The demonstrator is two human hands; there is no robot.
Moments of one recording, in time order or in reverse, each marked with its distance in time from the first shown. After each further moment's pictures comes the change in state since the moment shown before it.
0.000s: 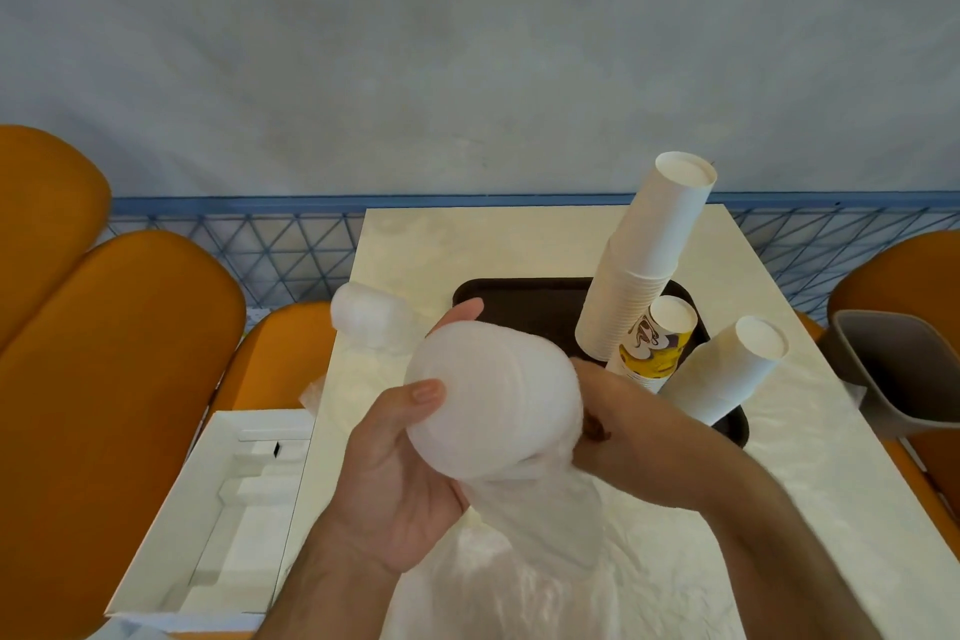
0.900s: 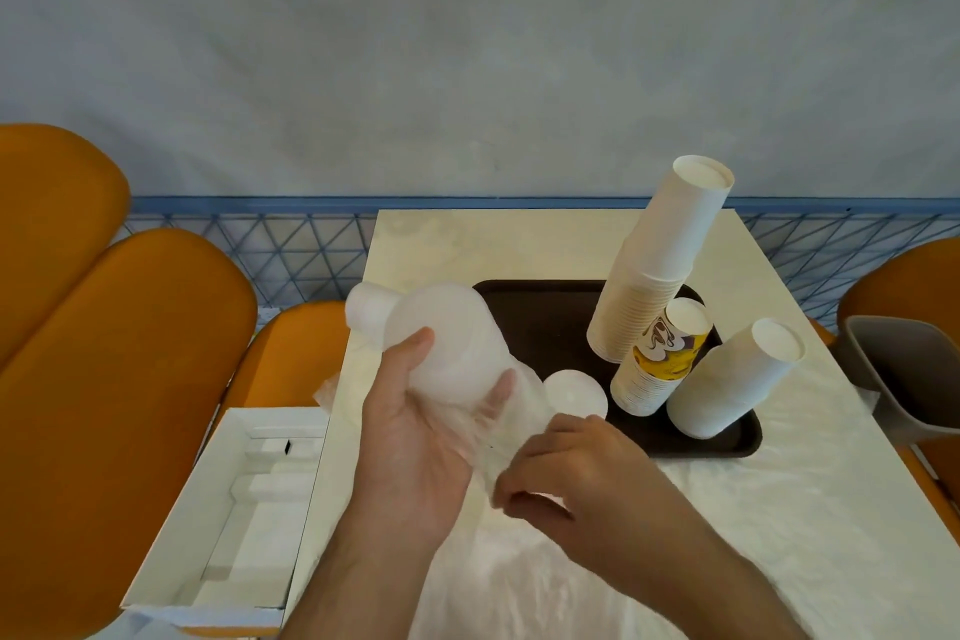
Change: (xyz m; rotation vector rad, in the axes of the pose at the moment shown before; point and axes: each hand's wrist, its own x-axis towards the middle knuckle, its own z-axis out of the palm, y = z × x) left_hand 0.005 0.004 0.004 -0.104 0.484 0.138; right_hand -0.013 -0.024 0.054 -0.333 0.217 -0.443
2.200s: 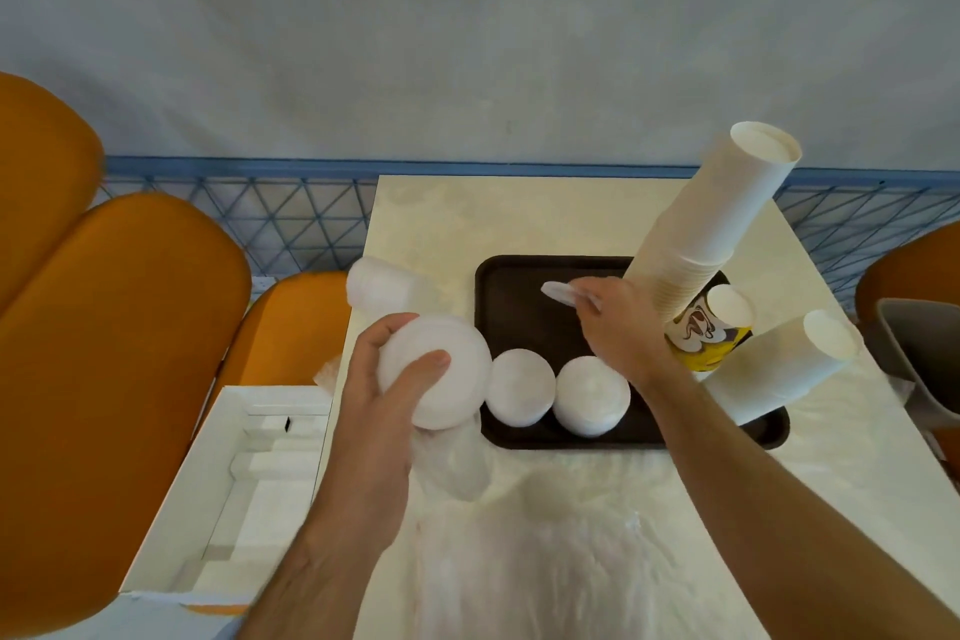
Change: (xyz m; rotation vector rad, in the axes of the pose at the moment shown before) left_hand 0.039 0.019 -0.046 0.635 0.101 0.269; right_hand 0.096 0.154 0.037 0.047 0.221 0.642
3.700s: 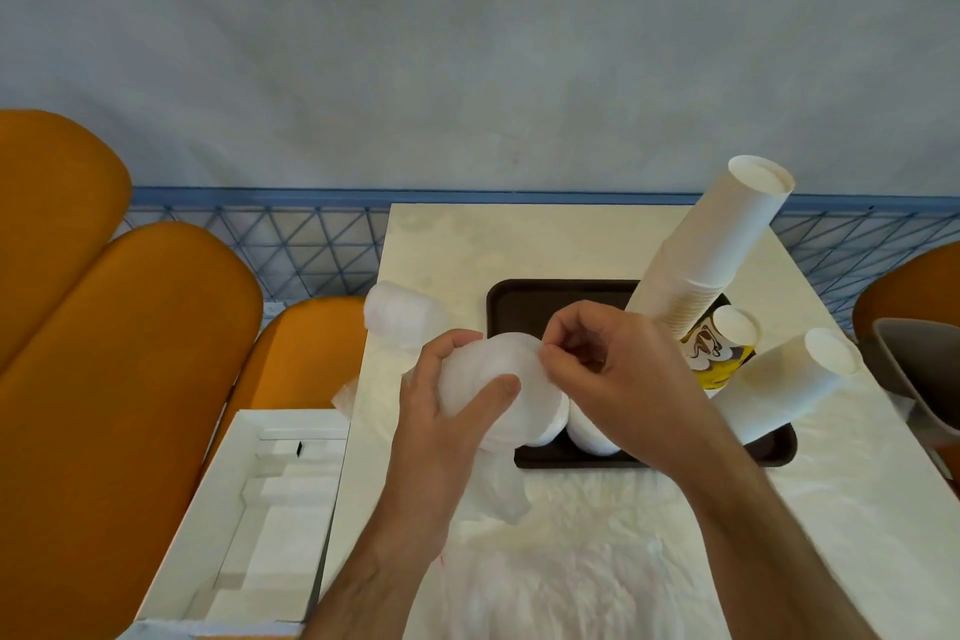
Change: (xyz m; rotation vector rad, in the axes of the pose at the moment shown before) left_hand -0.002 -0.005 0.005 0.233 -0.149 0.098; right_hand -0.089 -0.117 -0.063 0.356 -0.049 -0.151
